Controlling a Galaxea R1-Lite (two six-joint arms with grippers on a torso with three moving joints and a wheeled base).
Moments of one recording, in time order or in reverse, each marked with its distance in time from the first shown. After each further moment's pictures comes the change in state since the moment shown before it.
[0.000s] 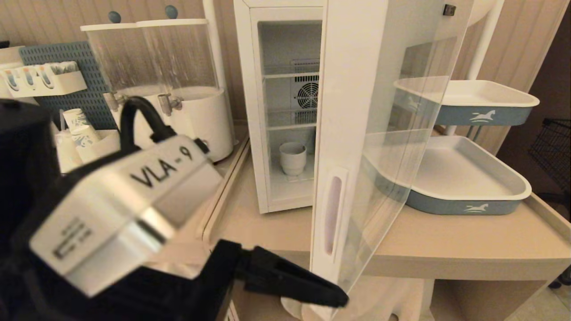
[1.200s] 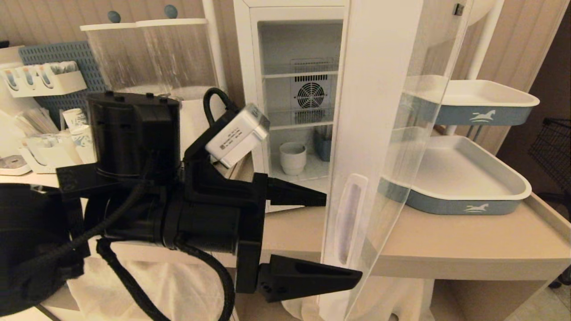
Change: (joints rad) left arm 0.191 0.254 -0.087 -0.186 -0.077 0.038; right arm 0.000 0.000 0.000 -0.001 -0.001 0.000
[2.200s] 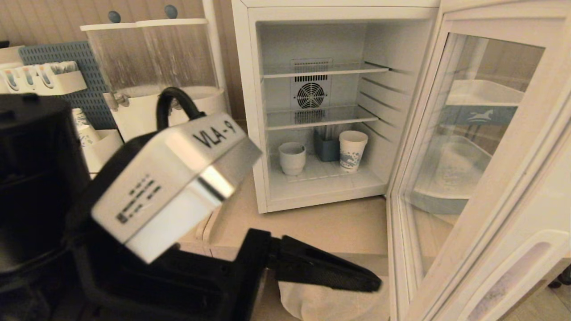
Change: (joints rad) left arm -0.253 -0.196 0.100 0.017 0.127 -0.145; right arm 0.000 0.000 0.000 0.002 0.001 0.000
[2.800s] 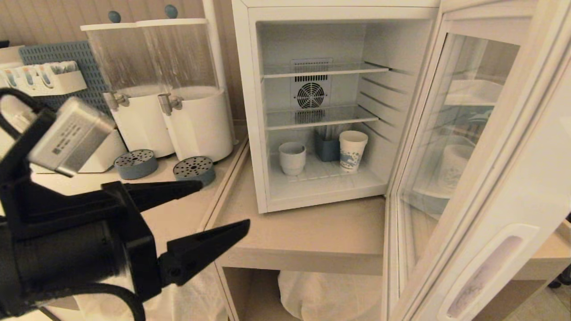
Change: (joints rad) left arm 0.239 -0.214 0.101 0.159 0.669 0.018; right arm 0.000 0.000 0.000 0.000 -0.001 0.000
